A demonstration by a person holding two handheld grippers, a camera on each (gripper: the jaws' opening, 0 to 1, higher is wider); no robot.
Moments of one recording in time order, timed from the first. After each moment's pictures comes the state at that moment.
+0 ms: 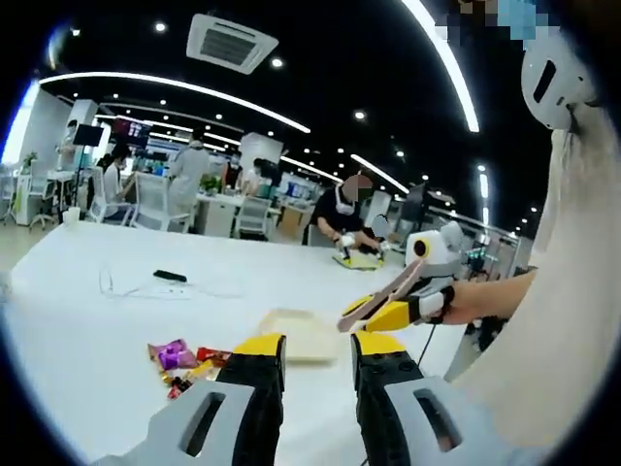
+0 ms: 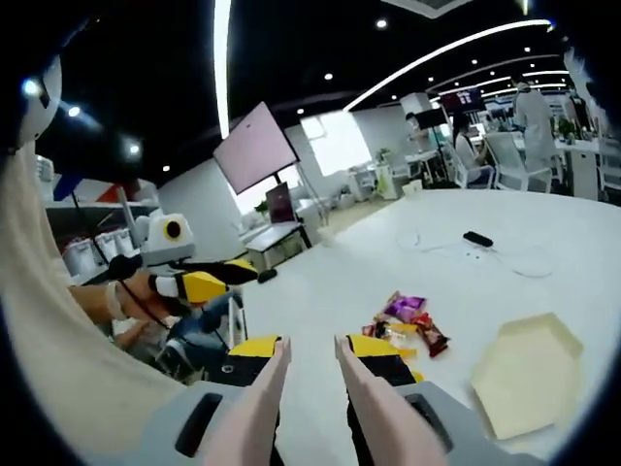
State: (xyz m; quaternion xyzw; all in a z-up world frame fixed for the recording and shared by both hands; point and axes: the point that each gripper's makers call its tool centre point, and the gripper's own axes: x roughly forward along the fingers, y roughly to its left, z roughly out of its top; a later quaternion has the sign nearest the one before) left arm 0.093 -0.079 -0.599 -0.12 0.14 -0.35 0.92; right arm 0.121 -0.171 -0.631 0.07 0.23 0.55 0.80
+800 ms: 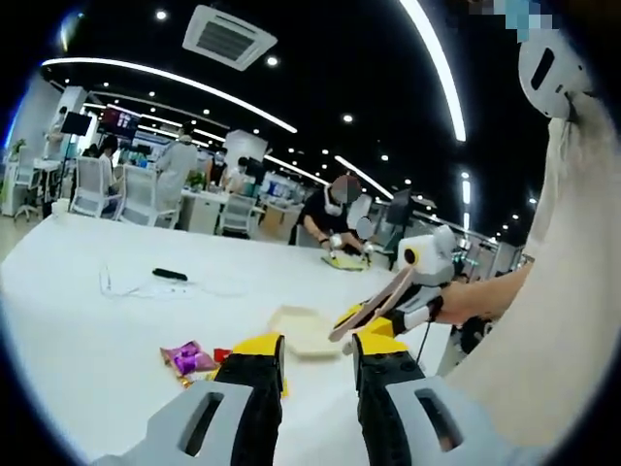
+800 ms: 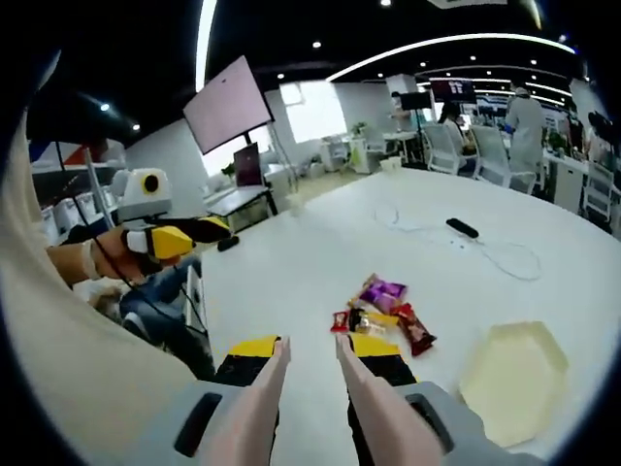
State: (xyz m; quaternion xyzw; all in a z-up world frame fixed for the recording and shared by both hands) left arm 0.109 -0.022 -0.613 -0.13 0.14 -0.39 0.90; right arm 0.145 -0.124 -0.672 -0.03 0.28 0.51 0.82
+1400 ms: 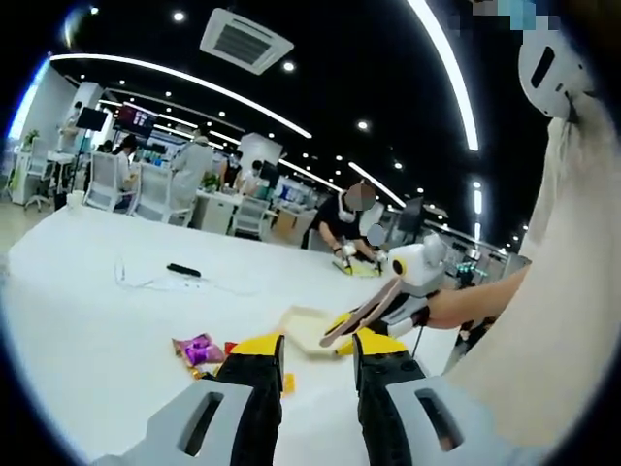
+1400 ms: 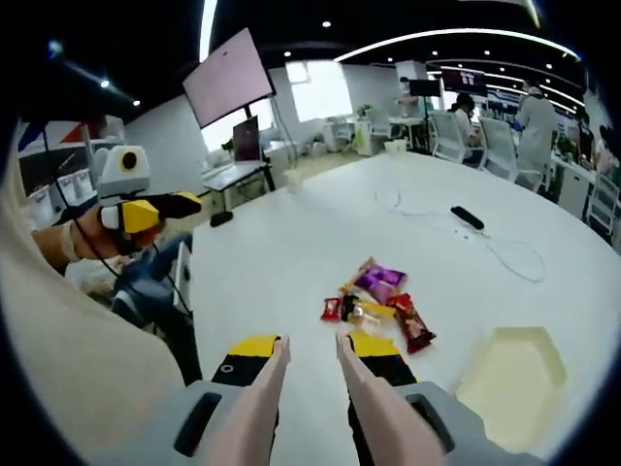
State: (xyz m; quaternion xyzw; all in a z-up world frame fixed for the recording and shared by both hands) left arm 0.104 -0.005 -0.618 -0.15 0.13 -0.36 0.91; right arm 0.157 -0.115 -0.702 -0.07 0.30 0.51 0.80
